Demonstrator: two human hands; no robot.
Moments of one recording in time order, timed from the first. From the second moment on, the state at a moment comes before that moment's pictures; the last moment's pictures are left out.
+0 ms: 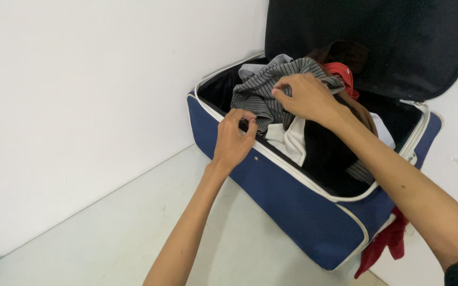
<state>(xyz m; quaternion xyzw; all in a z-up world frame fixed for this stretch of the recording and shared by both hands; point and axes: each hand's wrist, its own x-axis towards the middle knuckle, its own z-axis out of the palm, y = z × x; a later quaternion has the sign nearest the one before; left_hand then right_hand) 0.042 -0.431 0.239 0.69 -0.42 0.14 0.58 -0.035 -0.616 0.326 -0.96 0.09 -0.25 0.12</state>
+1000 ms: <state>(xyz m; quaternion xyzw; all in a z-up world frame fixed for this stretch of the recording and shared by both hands) 0.139 -0.500 0.227 0.71 -0.36 0.32 0.50 0.023 -0.627 0.324 -0.90 -0.07 -0.26 0.34</state>
